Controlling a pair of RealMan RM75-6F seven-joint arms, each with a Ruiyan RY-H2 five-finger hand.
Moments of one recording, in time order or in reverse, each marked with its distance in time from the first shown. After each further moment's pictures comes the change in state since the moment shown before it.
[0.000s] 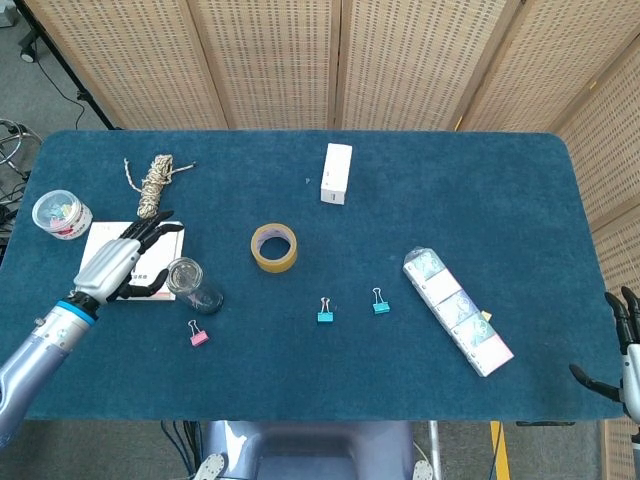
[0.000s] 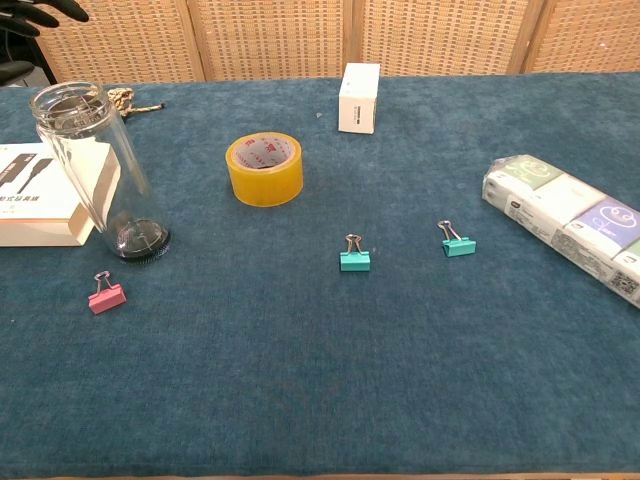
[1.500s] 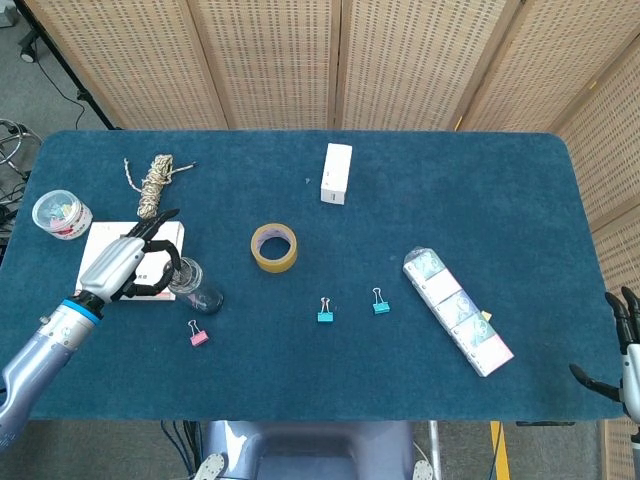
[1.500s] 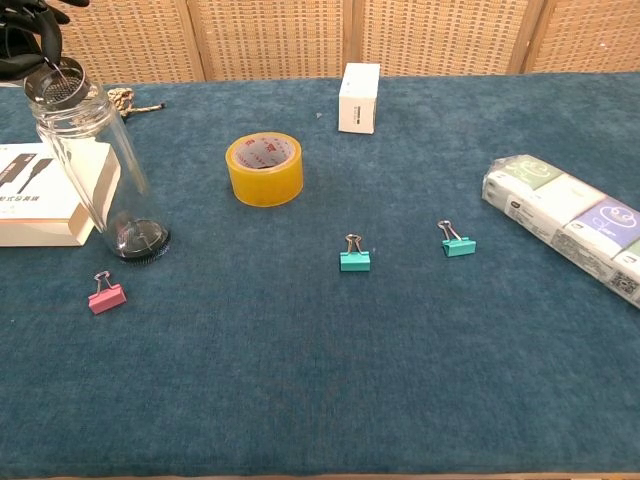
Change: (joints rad) left arm 0.000 -0.028 -0.023 0.008 -0.001 -0.008 -0.038; right arm 0.001 -0.001 0.001 -0.001 0.005 -0.001 -0.007
